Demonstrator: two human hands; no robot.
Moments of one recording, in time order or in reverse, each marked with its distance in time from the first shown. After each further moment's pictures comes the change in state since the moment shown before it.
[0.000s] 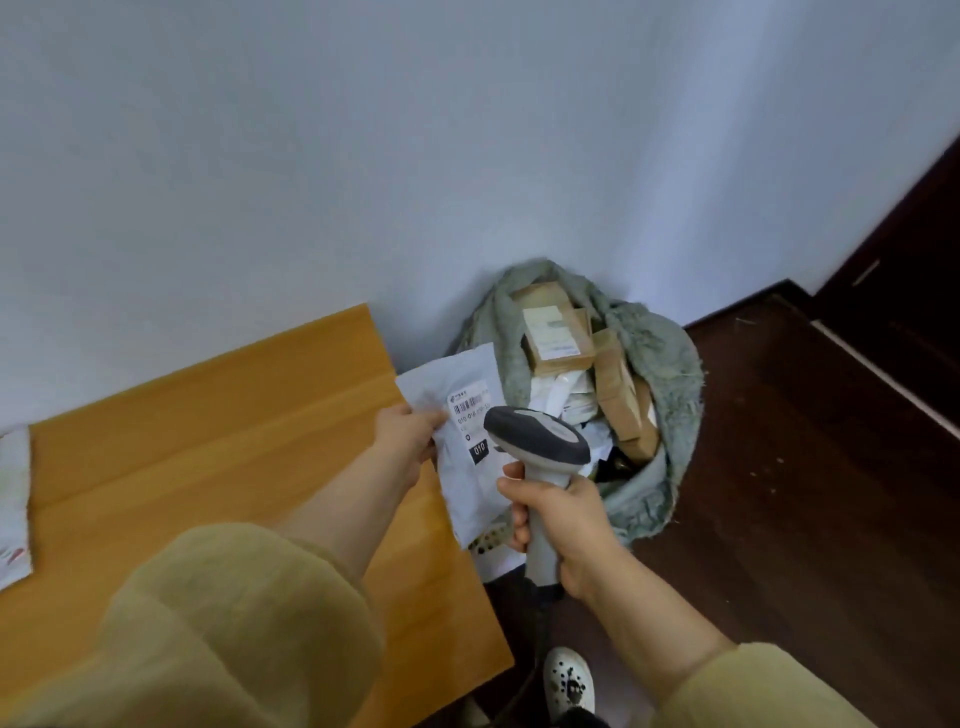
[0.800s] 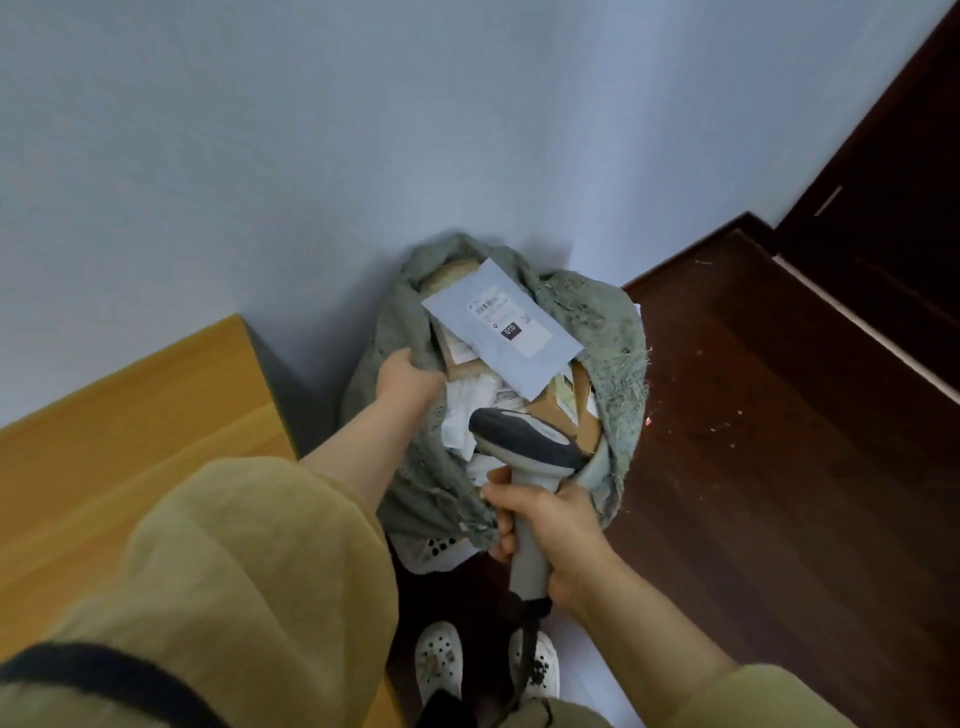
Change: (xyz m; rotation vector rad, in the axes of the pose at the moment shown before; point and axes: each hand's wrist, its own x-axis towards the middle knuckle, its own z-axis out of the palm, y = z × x) left_hand 0.074 0.028 0.170 0.668 -0.006 0.170; right_hand 0.075 -0.055 -0.100 0.081 0.088 0.135
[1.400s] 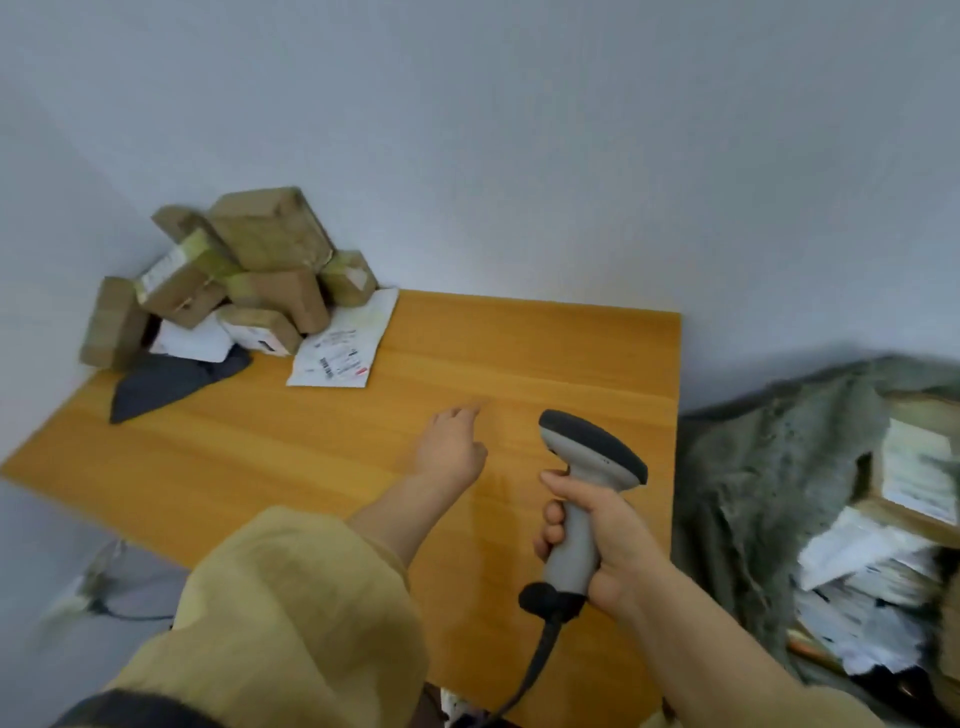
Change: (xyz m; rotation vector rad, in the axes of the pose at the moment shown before) left_hand -0.128 -0.262 -0.267 0.425 0.373 -0.217; right_hand -0.063 0.110 0.239 -0.301 -0.546 0.374
